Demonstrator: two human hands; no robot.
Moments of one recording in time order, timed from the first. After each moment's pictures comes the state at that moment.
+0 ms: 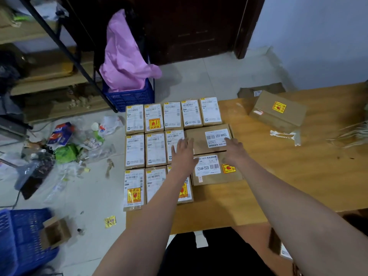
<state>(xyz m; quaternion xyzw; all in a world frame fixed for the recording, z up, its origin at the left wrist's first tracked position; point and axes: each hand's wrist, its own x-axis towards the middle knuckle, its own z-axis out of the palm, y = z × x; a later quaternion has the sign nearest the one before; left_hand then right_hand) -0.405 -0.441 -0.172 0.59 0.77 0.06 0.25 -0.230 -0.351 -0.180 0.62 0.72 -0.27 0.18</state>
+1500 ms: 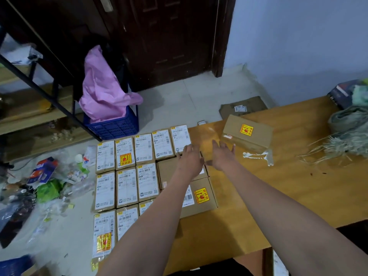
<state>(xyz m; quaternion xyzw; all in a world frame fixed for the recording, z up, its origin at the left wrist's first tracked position) -0.303 -0.307 -0.140 0.64 0.73 0.03 0.25 -0.178 -0.255 -0.151 0.62 0.74 -0.23 0.13</state>
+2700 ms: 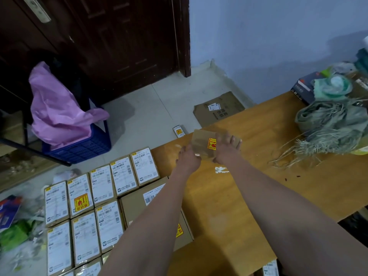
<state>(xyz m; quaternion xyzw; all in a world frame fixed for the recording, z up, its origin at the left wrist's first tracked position) -0.203 -0.166 -0.171 0.55 0.72 0.07 0.41 -0.060 -0.130 -0.174 0.71 0.64 -0.23 0.19</state>
